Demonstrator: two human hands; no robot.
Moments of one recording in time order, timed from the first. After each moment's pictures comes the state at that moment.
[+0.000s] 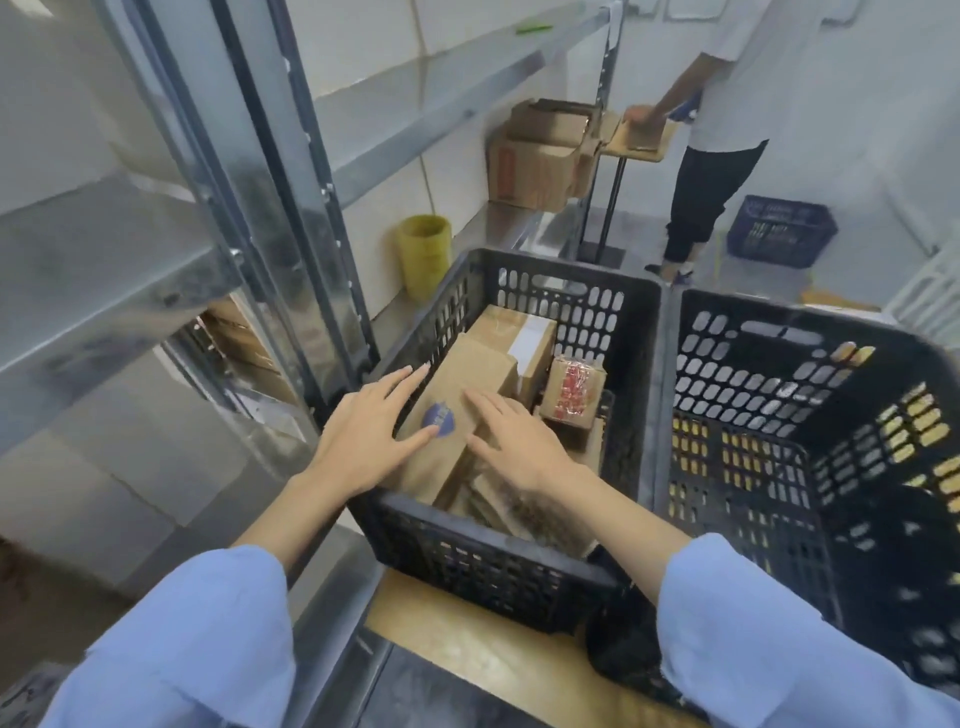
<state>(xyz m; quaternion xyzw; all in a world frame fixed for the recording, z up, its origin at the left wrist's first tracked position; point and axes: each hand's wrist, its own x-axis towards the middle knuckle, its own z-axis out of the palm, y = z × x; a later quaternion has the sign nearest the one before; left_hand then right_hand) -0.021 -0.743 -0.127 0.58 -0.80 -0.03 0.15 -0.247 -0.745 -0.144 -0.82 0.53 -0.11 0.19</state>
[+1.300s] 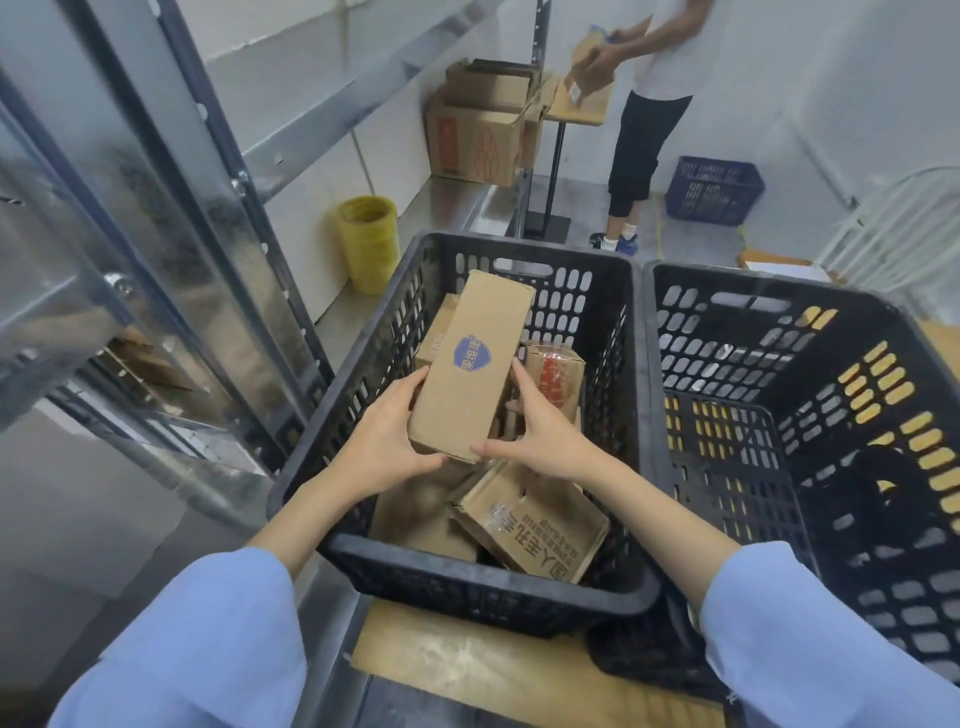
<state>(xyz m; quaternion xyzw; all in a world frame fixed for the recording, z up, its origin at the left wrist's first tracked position) -0.058 -0.795 -0.154 0.49 -0.79 -0.28 0.23 -0.284 -0.763 -0.150 -0.66 0.55 -0.29 0.43</state>
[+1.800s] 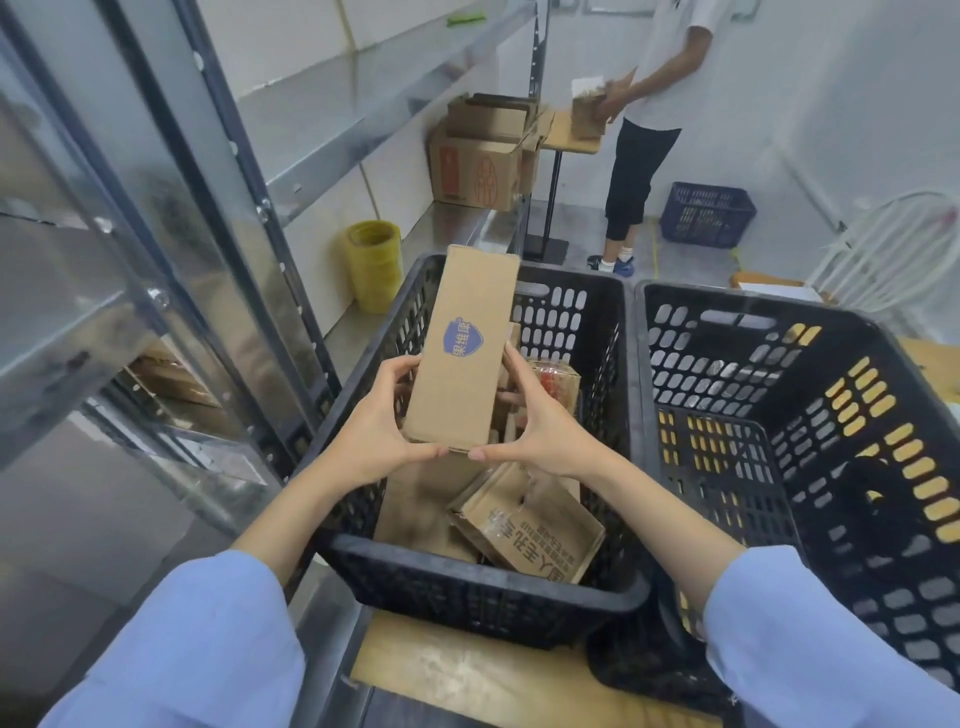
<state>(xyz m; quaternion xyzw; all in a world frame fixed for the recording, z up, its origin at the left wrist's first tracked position) -0.051 -0.787 -0.113 0.46 -0.75 -0.38 0.29 -0.281 -0.755 -0.112 -0.68 0.51 -0.32 0.41</state>
